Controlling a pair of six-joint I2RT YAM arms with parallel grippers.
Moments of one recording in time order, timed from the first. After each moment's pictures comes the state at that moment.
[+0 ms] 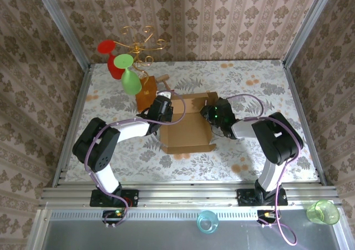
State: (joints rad) left arm -0.67 1.72 0.91 0.14 -0.31 -0.22; right arm 0.41 1.79 0.75 0.46 -0.06 1.02
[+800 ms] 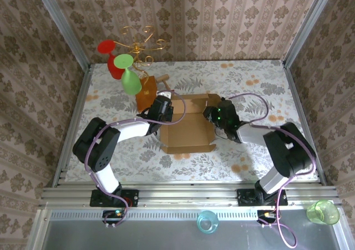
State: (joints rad) left arm -0.67 1.72 0.91 0.14 -0.31 -0.22; right arm 0.42 1.58 0.66 0.35 0.00 0.93
